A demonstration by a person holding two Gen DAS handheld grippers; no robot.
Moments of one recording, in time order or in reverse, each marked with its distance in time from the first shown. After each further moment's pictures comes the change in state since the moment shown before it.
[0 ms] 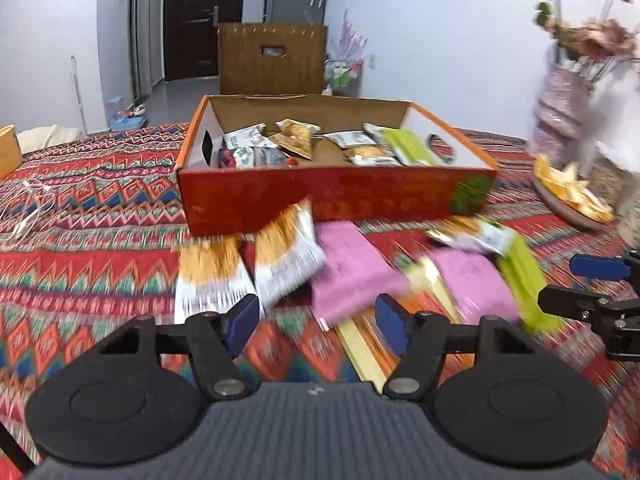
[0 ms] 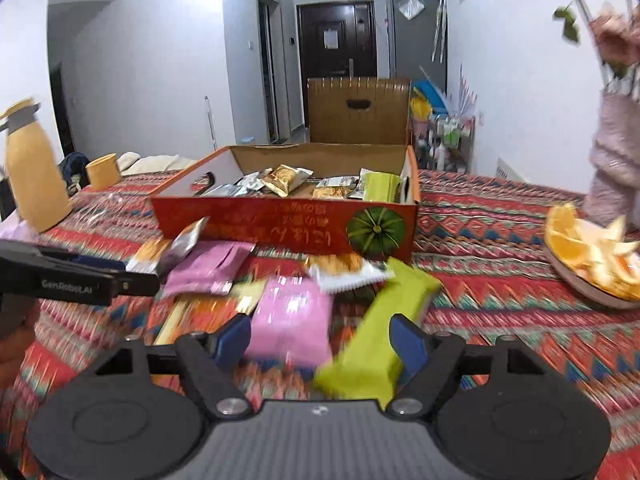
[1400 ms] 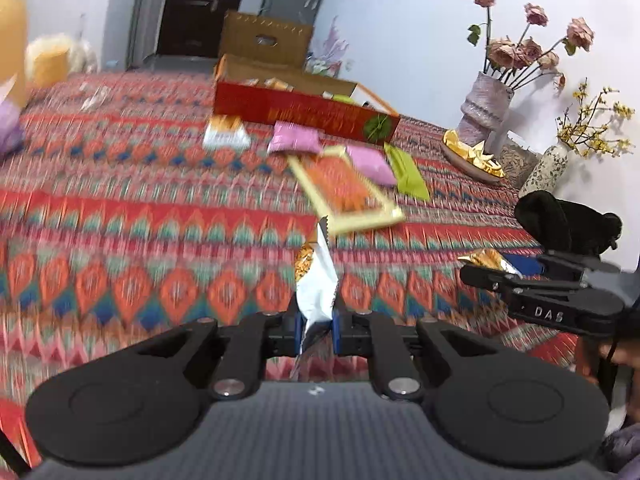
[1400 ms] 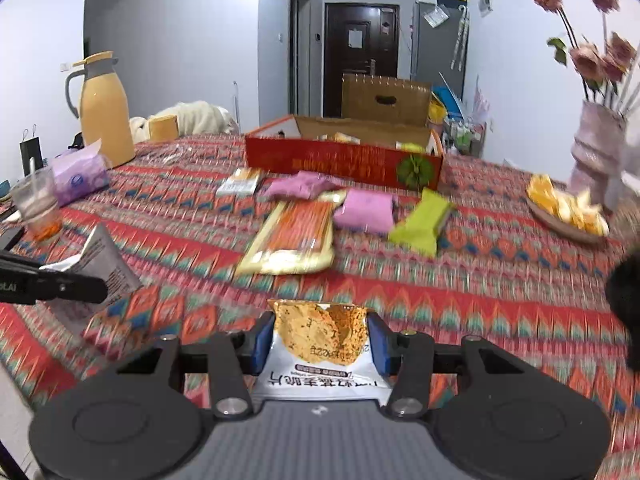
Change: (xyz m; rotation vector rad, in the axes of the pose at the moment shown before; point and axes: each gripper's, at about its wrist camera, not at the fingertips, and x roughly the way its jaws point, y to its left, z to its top) left arm -0.214 -0.016 -0.176 -0.151 0.005 -0.153; right arm -0.155 0.085 -0.128 -0.092 0.014 -0.003
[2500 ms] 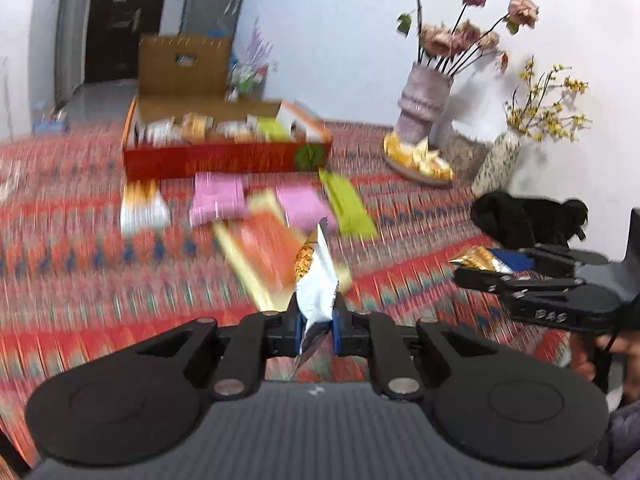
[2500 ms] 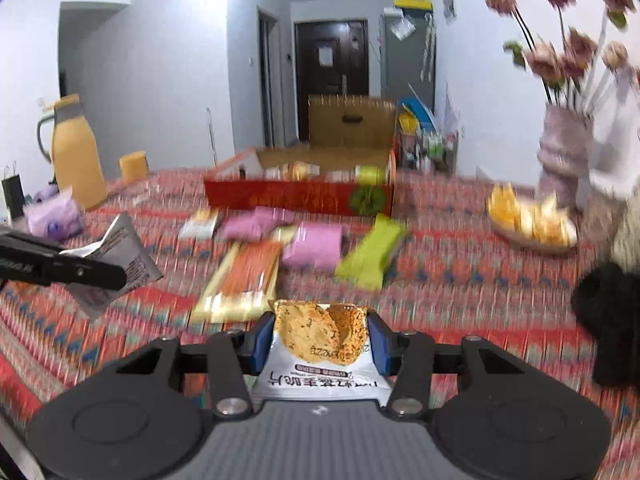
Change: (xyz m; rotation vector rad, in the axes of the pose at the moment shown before) left arm 0.042 -0.030 0.103 0.226 -0.006 -0.141; right arm -0.011 -0.054 0.042 0.057 -0.085 -0.037
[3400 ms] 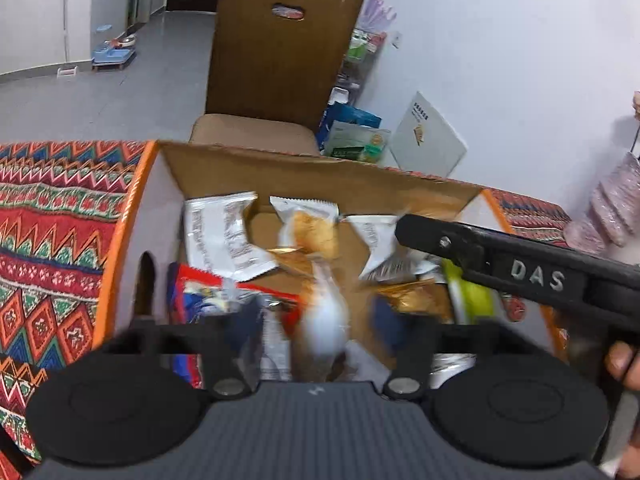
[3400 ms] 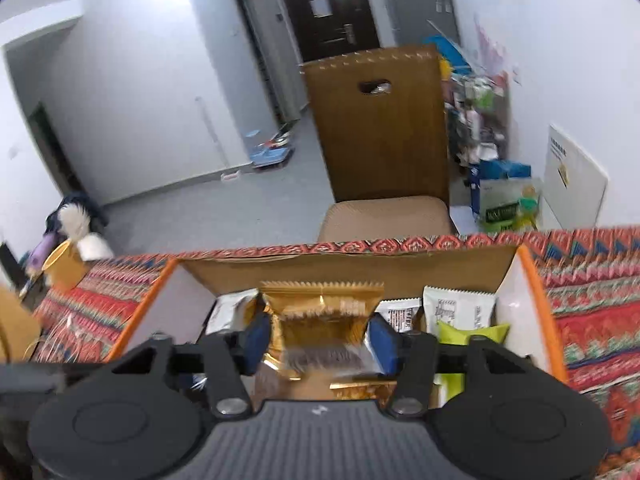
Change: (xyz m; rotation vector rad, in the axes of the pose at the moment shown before) left arm 0.295 0.193 0.218 -0.287 0.149 0.189; right arm 0.425 -0.046 0.246 0.201 0.175 0.141
